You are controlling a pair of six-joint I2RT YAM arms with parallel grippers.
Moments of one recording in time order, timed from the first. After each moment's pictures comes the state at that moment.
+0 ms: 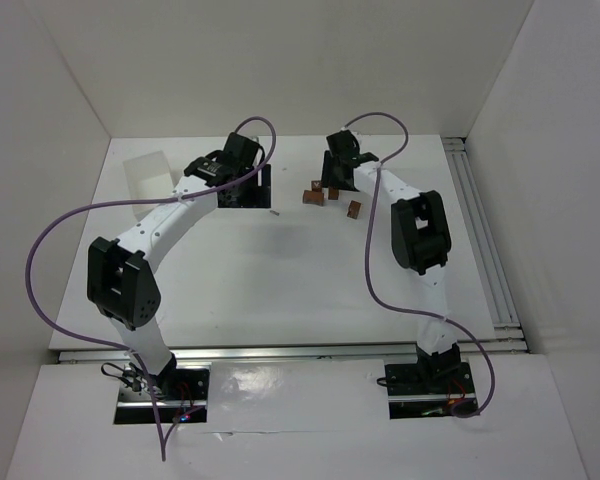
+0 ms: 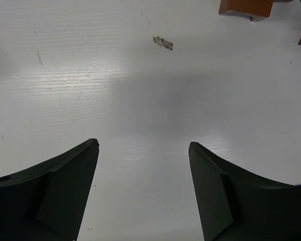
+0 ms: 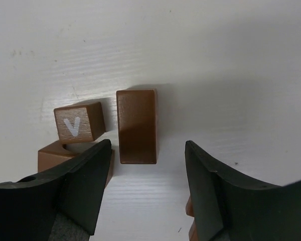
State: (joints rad) left arm -0.45 1.75 1.63 -0.80 -0.16 -0.40; right arm 0.36 2.27 1.88 -0.46 0.26 0.41
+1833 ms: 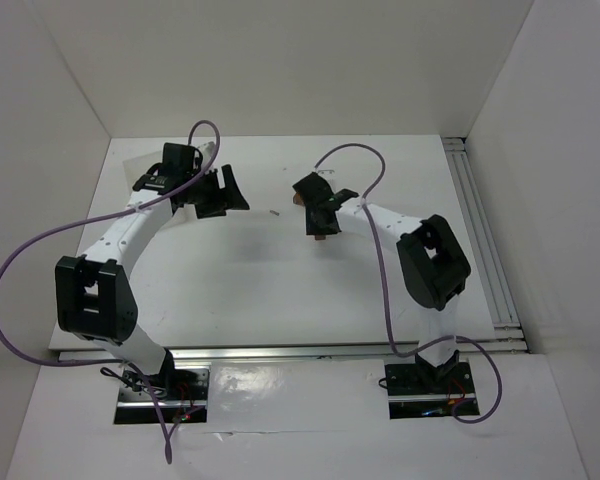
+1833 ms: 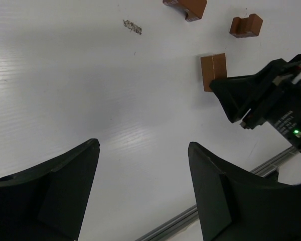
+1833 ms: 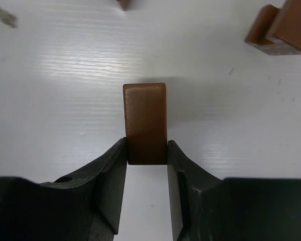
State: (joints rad) left arm -0.14 1.59 1.33 -0.58 0.41 -0.40; right arm 0.63 1.92 1.42 -0.50 0.33 0.52
